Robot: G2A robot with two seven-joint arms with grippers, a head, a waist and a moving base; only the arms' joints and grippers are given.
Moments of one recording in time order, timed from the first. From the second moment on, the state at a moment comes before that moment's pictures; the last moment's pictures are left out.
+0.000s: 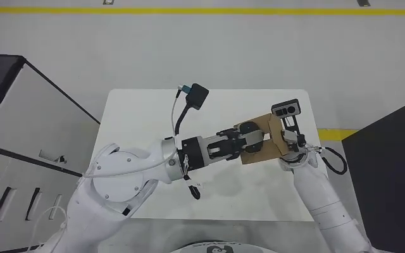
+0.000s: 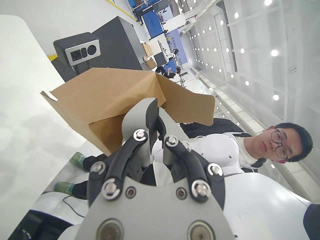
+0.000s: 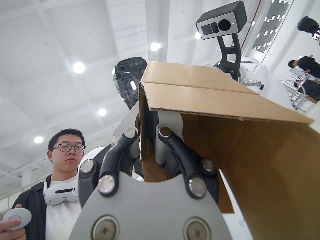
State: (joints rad) left arm 1.19 -1.17 -1.06 -2.35 -0.18 0.42 -0.66; right arm -1.36 -1.19 1.25 -1.56 1.39 -0.28 1.54
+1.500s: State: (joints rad) left arm 1.18 -1.16 -1.05 -2.35 -0.18 0.44 -0.68; right arm -1.37 -1.21 1.26 -1.61 1.34 -0.28 1.54
